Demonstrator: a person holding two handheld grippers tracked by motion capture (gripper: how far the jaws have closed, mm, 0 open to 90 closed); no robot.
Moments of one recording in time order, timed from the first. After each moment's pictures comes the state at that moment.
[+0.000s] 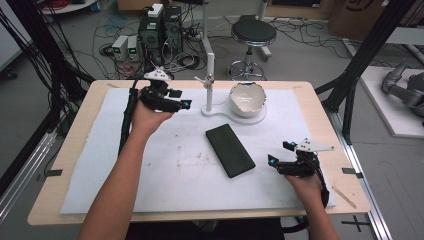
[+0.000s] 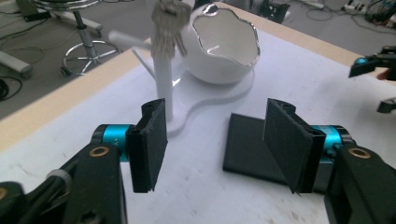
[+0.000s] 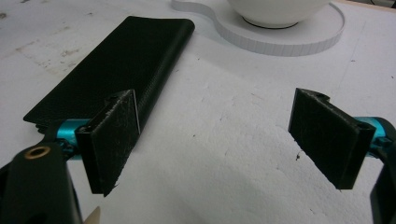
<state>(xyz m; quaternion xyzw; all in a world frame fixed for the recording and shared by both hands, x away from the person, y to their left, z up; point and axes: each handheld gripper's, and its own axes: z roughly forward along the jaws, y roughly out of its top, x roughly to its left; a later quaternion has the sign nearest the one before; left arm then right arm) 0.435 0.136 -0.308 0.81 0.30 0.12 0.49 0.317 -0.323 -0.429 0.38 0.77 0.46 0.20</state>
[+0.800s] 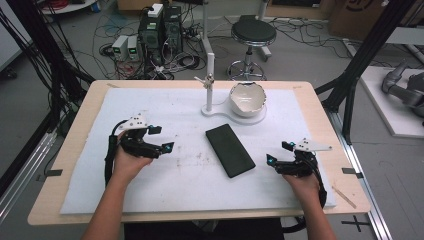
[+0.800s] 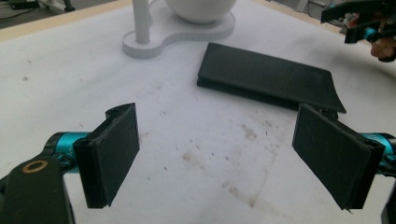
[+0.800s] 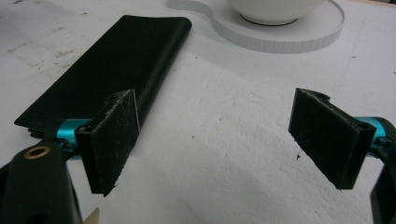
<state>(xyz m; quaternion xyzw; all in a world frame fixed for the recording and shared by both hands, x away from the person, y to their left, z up) 0.354 0.189 -0.400 0.79 0.31 0.10 0.52 0.319 -0.320 -0.433 0.39 0.77 0.46 0.20</state>
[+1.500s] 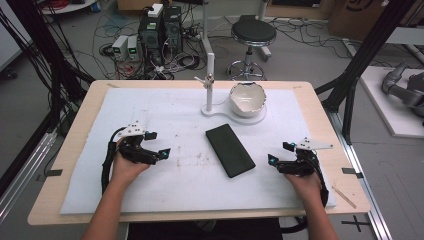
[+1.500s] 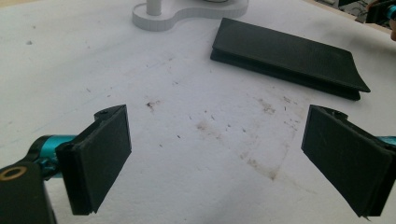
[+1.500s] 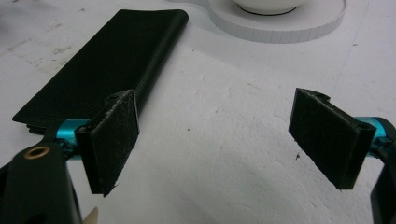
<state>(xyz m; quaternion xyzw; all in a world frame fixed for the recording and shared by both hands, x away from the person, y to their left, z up) 0.356 0.199 -0.425 0.79 0.33 0.11 0.51 0.323 -0.326 -0.434 0.40 0.77 0.46 0.18</state>
